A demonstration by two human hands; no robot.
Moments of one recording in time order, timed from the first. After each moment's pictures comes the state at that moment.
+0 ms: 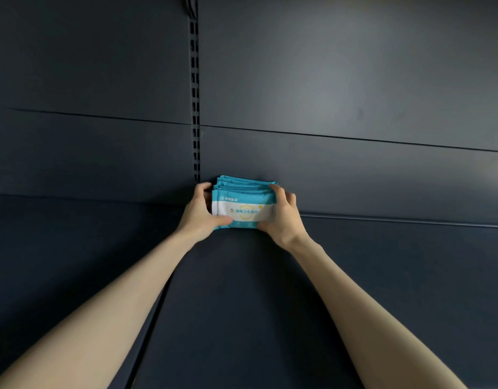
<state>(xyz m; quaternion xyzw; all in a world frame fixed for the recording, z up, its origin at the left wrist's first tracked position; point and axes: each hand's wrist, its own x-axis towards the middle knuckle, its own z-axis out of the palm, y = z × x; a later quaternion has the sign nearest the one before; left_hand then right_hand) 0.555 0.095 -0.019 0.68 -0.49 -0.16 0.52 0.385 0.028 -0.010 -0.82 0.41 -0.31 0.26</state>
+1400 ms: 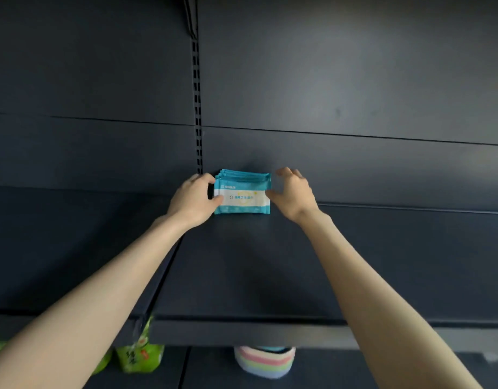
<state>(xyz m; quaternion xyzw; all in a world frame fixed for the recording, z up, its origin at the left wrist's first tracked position) 0.517 0.165 0.027 0.77 -0.55 0.04 0.32 0.338 0.076 0.041 -0.83 0.45 -0.31 0.13</state>
